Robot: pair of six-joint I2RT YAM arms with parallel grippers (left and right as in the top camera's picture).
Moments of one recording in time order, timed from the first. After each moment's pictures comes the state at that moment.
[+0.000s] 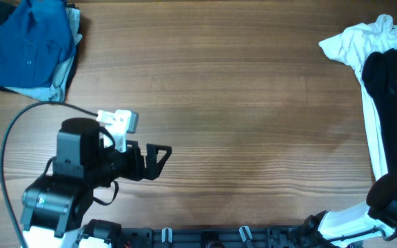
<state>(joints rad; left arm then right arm) -0.22 0.82 0.94 -0.99 0.47 -0.25 -0.62 1.76 1.61 -1.13 0.05 0.31</state>
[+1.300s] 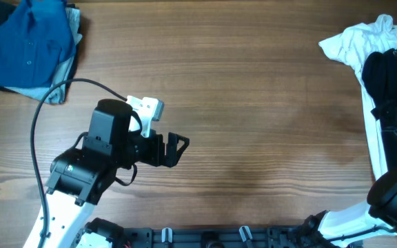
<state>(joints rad) -0.37 0.98 0.94 -0.84 0.40 -0.28 -0.63 1.77 1.33 -0.98 0.21 0.39</state>
